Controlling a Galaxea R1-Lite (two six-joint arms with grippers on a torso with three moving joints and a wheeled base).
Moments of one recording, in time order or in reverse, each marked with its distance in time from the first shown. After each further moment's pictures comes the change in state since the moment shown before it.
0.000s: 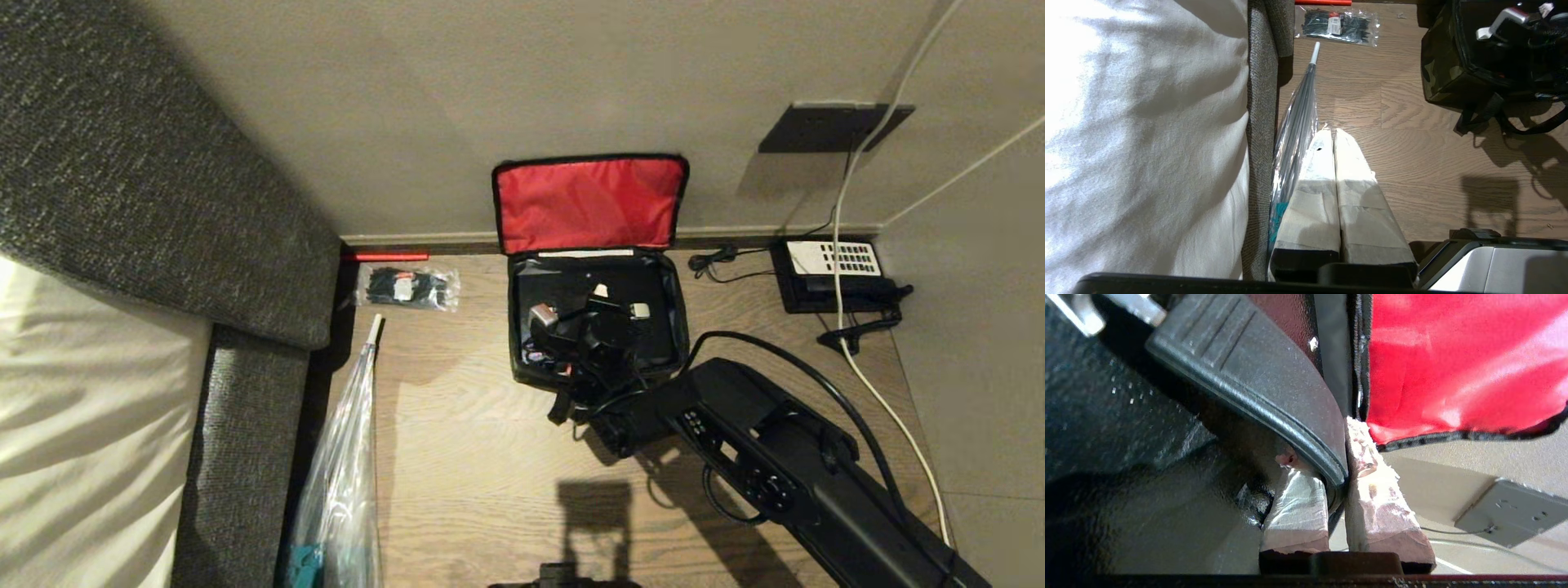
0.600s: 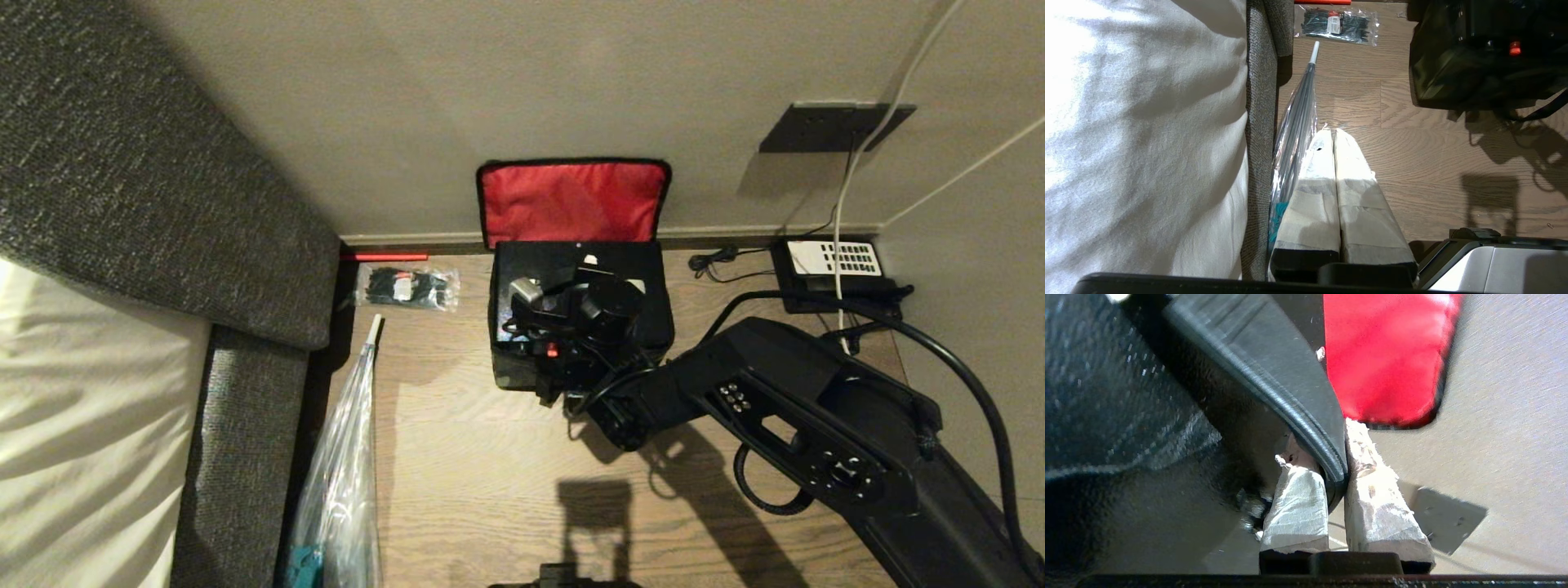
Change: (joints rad) left arm 0.000 0.000 0.000 0.001 0.000 0.000; right arm 0.107 -0.284 0.276 -0.015 -0.003 -0.032
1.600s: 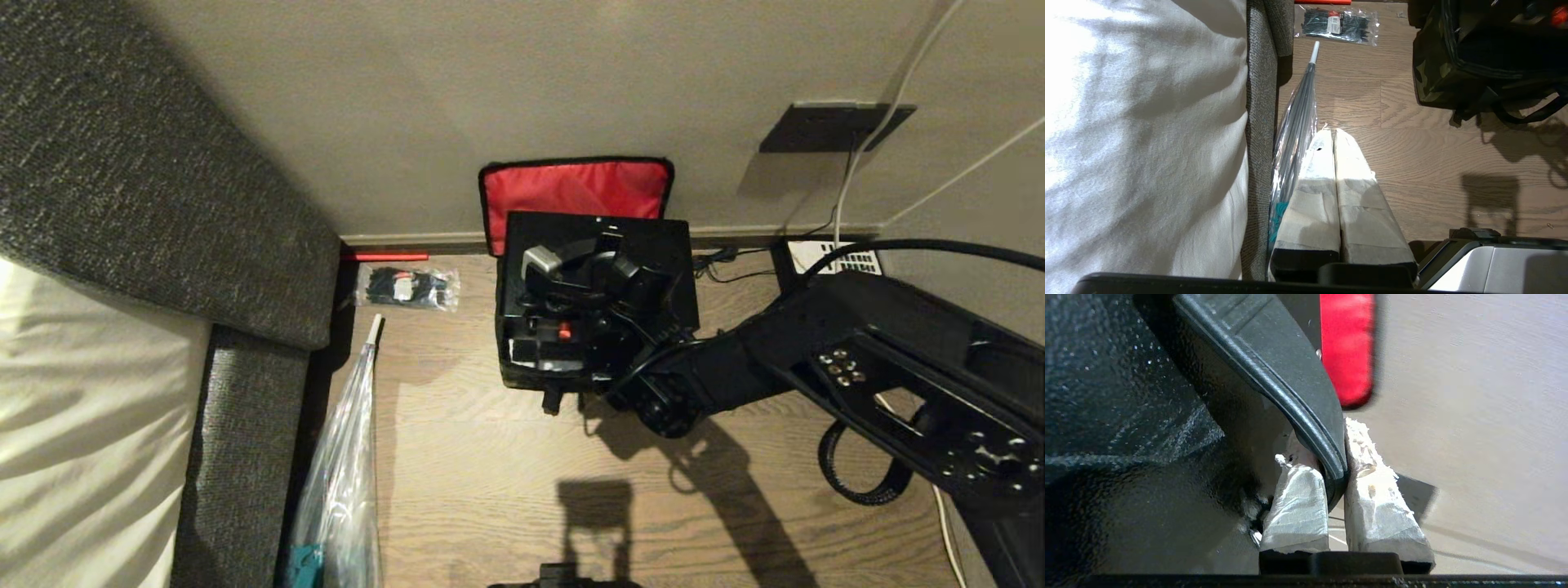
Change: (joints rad) left arm 0.000 0.000 0.000 0.001 0.000 0.000; right arm 0.018 -0.246 0.207 0.050 -0.029 0.001
